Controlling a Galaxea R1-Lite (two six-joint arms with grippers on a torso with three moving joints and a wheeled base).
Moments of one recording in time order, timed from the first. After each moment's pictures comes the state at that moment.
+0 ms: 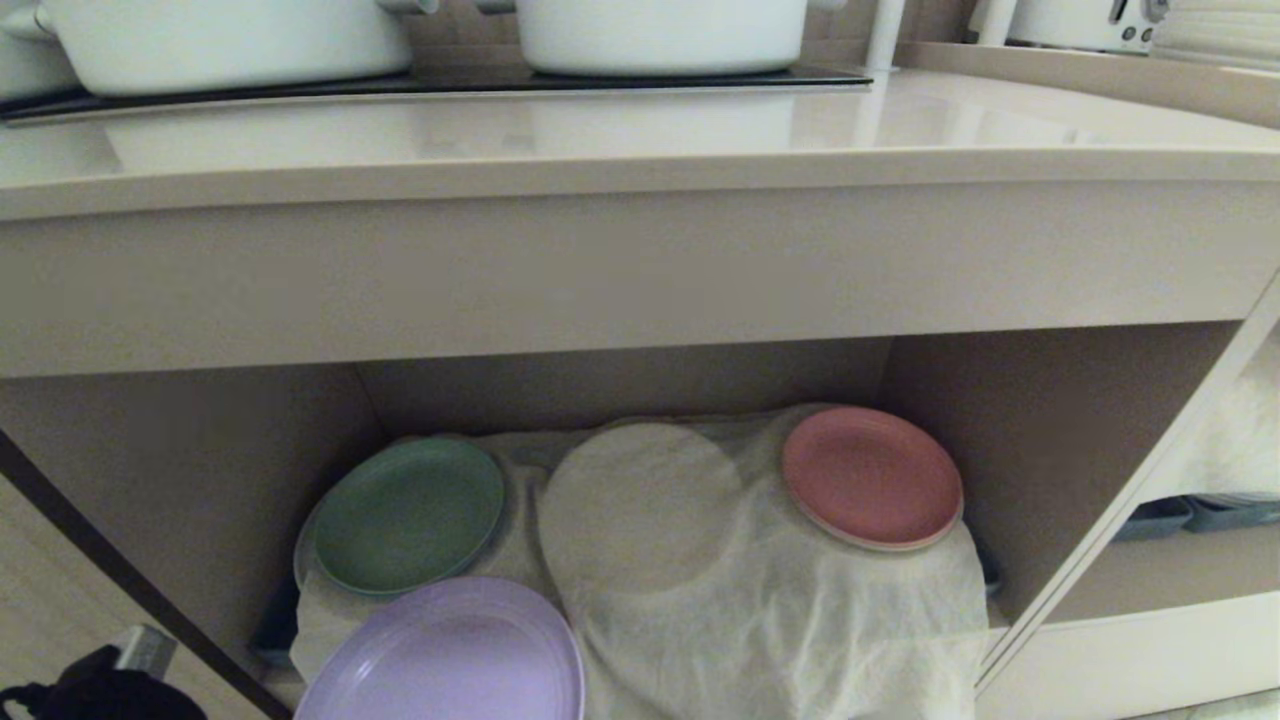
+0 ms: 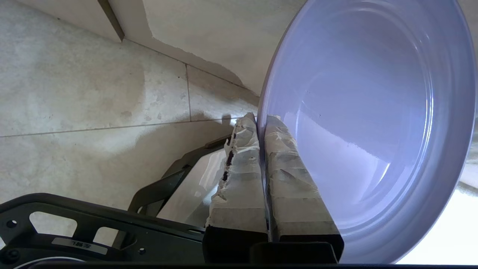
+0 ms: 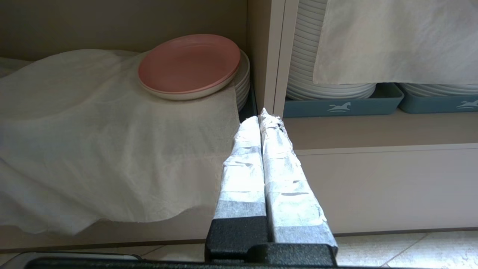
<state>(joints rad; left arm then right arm) -0.76 1.13 -0.25 0.09 0.44 -1.13 0.00 0.00 0.00 0.00 0.01 0.00</state>
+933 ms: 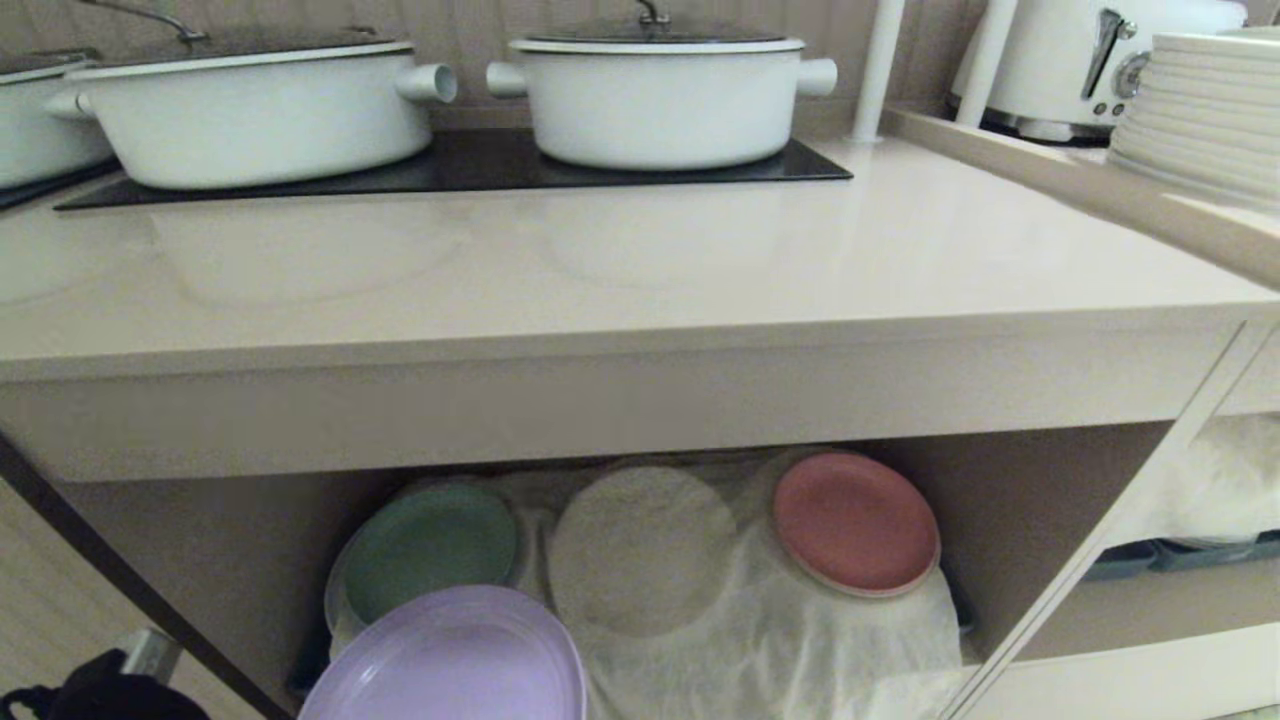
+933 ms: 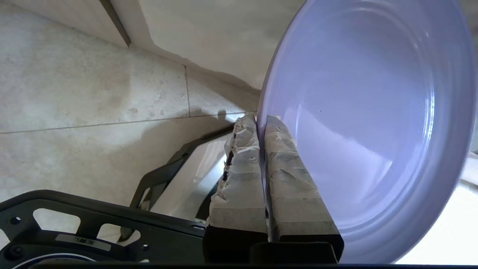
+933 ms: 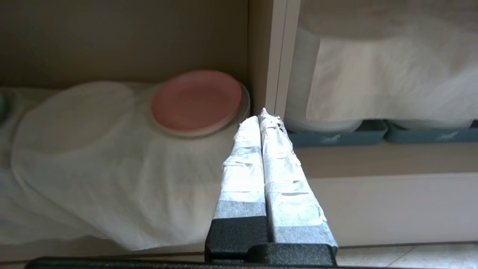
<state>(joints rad) -0.77 1.13 -0.25 0.10 0.43 -1.13 0.00 0.00 0.00 0.00 0.01 0.00</state>
